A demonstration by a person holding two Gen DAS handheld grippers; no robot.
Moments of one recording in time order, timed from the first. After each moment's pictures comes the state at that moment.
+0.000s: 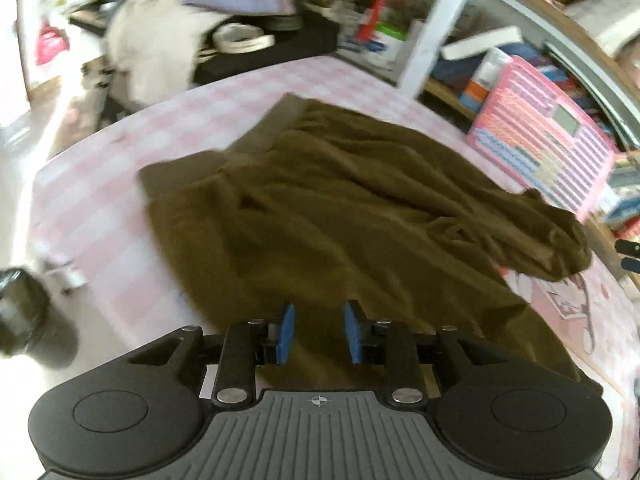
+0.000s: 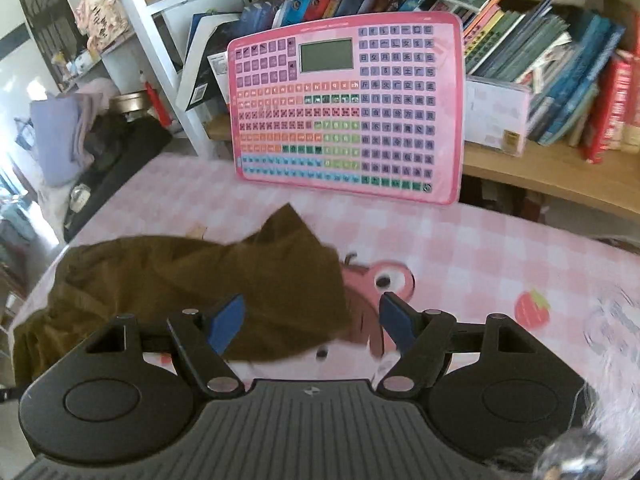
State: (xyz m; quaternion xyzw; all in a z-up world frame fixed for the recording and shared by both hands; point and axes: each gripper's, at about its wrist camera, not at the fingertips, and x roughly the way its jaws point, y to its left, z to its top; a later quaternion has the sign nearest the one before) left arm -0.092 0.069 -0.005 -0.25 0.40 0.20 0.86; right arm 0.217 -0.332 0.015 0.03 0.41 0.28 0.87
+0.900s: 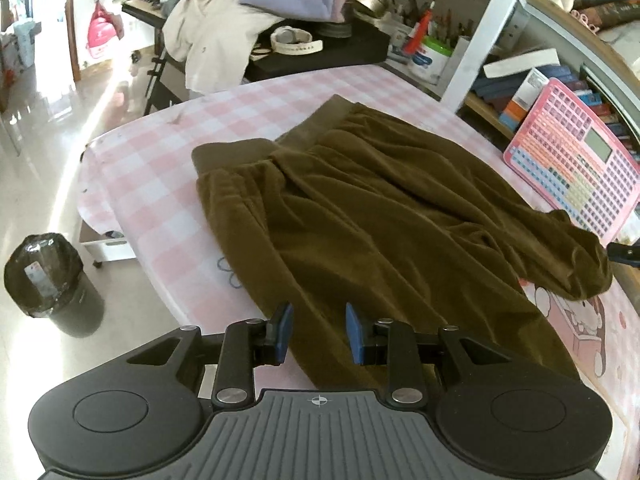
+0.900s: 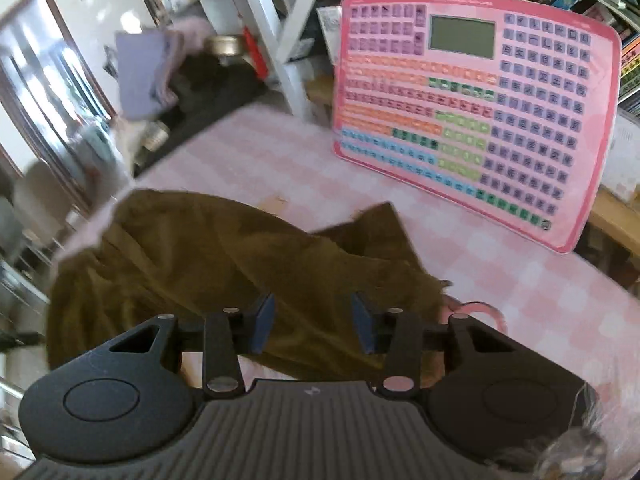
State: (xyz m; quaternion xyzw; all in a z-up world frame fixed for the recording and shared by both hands) left arm -0.107 0.053 0.003 -0.25 0.40 0.25 0.85; right arm 0.246 -0.285 -0.004 -0.06 0.40 0.41 0.81
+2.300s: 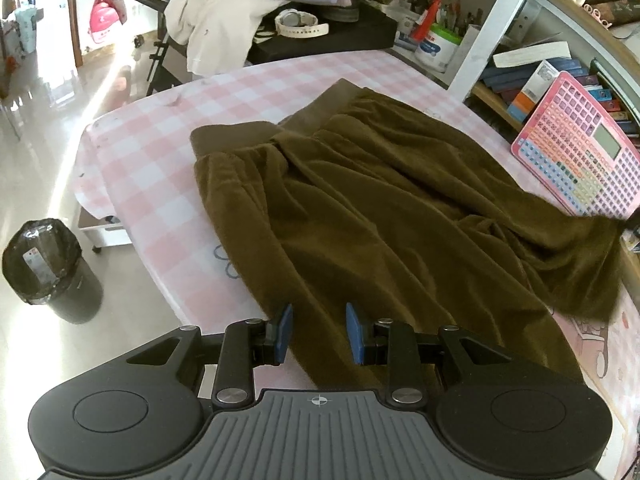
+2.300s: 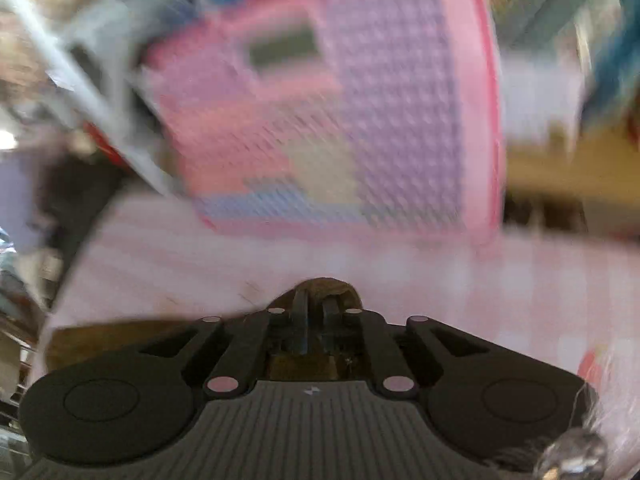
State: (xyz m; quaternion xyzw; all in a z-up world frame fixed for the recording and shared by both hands) left arm -0.102 0.058 -0.008 -0.27 0.41 0.25 0.83; right arm 0.339 -0.285 -0.010 0.09 0.48 0.22 0.85
